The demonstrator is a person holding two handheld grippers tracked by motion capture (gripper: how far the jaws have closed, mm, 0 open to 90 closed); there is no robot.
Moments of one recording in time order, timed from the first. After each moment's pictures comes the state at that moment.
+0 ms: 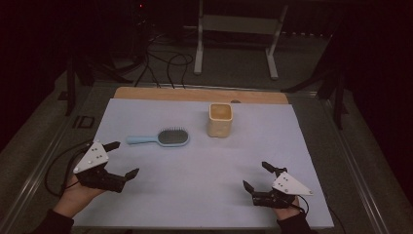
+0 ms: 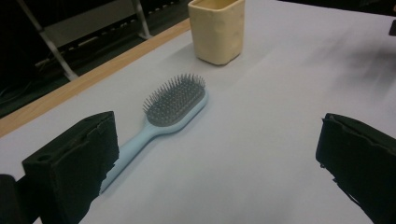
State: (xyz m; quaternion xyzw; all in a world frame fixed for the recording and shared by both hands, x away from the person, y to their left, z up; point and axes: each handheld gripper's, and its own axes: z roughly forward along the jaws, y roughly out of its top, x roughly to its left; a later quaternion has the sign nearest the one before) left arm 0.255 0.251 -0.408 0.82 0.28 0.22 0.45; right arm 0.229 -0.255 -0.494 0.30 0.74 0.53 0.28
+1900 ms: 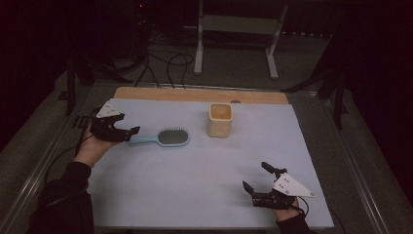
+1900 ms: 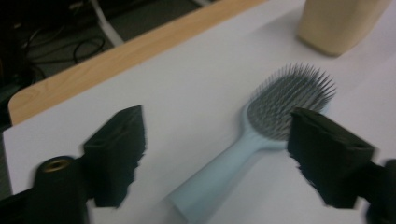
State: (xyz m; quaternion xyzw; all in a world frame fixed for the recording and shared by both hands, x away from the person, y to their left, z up) left arm 0.390 0.266 -0.432 0.82 0.39 0.21 0.37; right arm 0.226 -0.254 -0.493 0.30 0.74 0.54 0.28
